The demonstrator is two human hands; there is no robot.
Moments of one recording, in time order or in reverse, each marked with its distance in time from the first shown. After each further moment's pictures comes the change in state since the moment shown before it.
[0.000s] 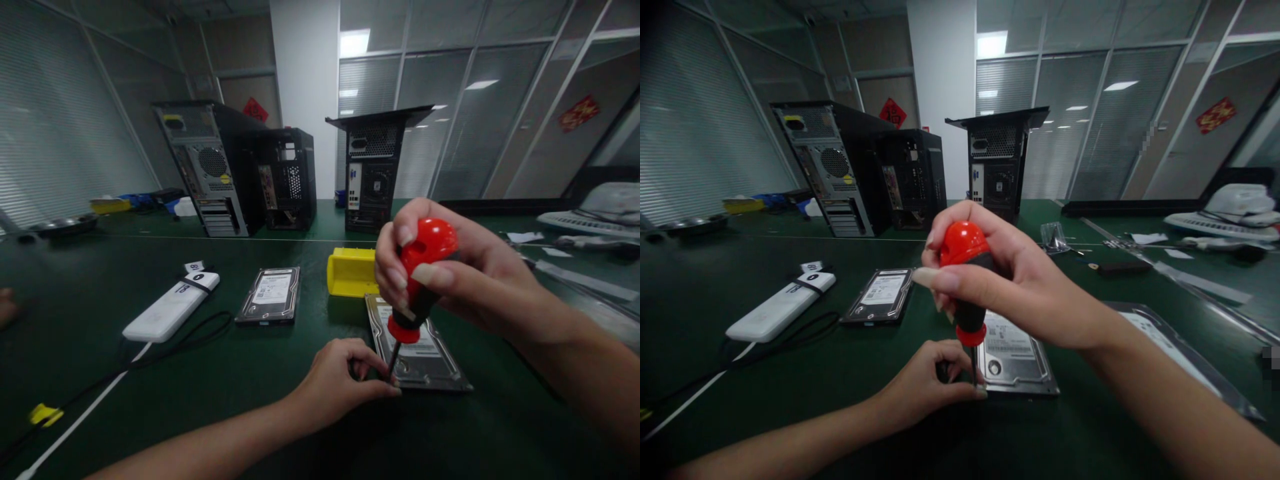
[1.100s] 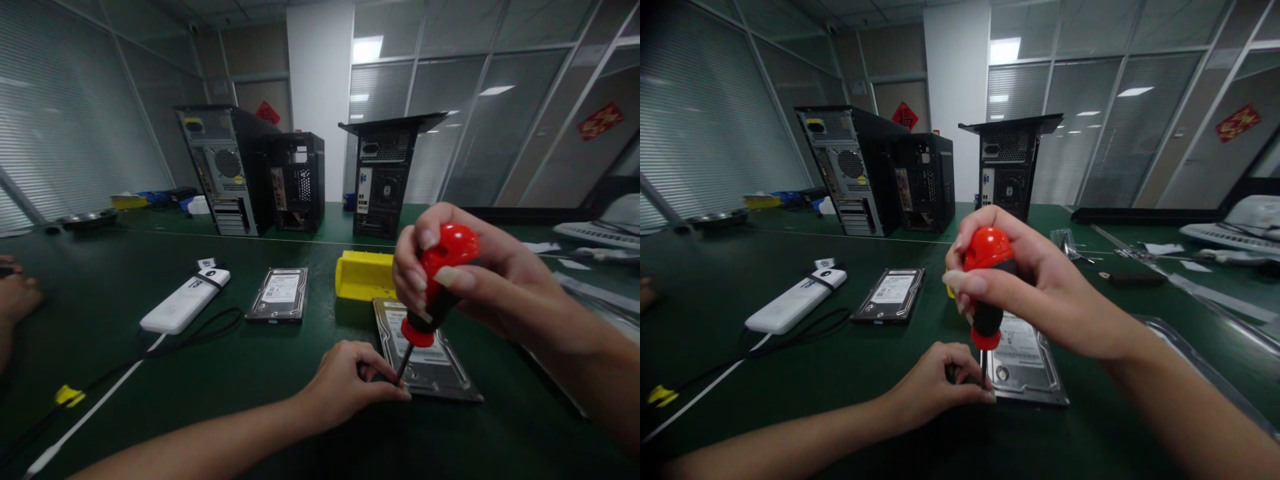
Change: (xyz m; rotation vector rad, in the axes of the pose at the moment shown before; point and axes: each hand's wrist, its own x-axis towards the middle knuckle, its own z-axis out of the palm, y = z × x) left_hand -0.001 0.000 0.001 -0.027 0.007 -0.005; right_hand -0.003 -0.002 -0.001 -0.047 0.031 0.028
